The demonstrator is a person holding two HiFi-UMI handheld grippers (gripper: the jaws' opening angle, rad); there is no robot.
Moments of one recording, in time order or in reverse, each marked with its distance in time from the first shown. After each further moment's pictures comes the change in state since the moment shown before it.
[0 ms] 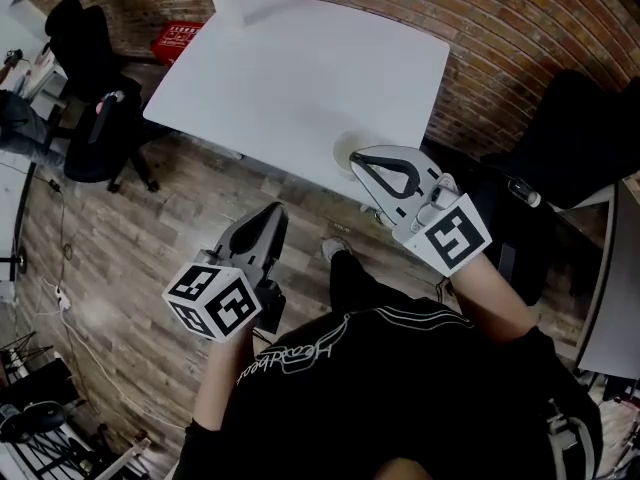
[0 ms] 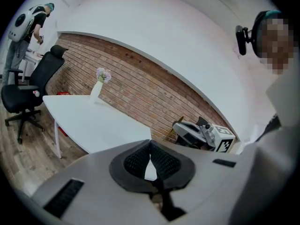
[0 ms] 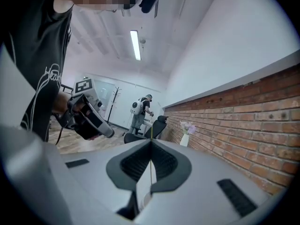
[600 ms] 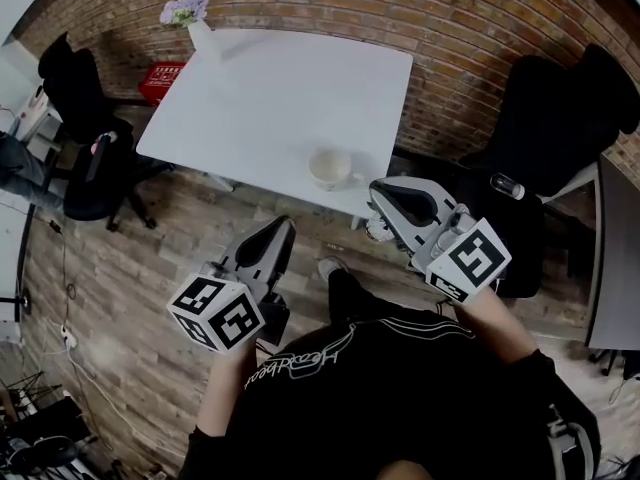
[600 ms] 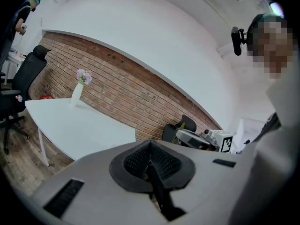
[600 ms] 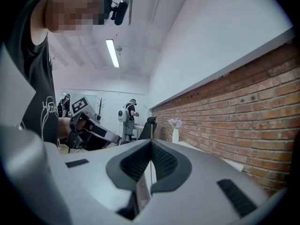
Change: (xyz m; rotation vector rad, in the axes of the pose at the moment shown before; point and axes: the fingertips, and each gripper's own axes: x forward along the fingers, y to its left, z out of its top) left arm -0.005 -0.072 0.000 0.090 -0.004 -0.152; right arm -0.098 0.010 0.015 0.240 0.007 -0.135
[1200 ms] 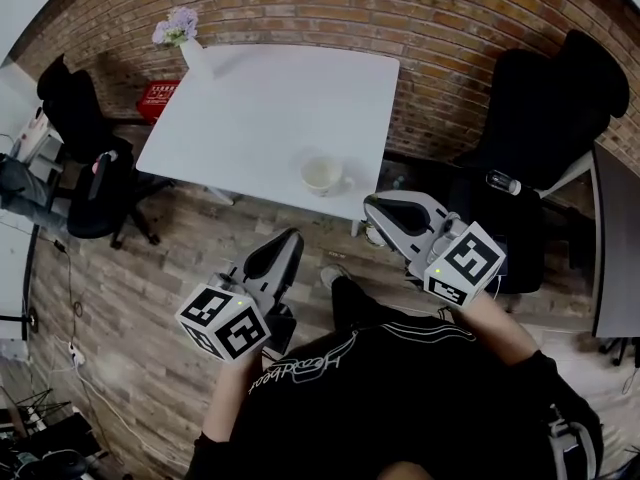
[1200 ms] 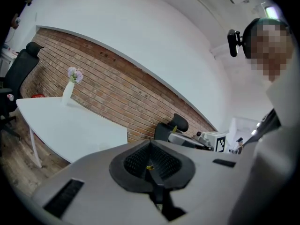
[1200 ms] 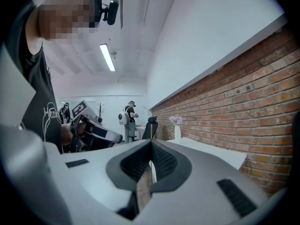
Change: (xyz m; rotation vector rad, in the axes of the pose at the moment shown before) left arm 0.002 -0.036 -0.009 0.020 0.006 -0.085; right arm -0.023 0.010 -0.010 0.103 0.004 0.008
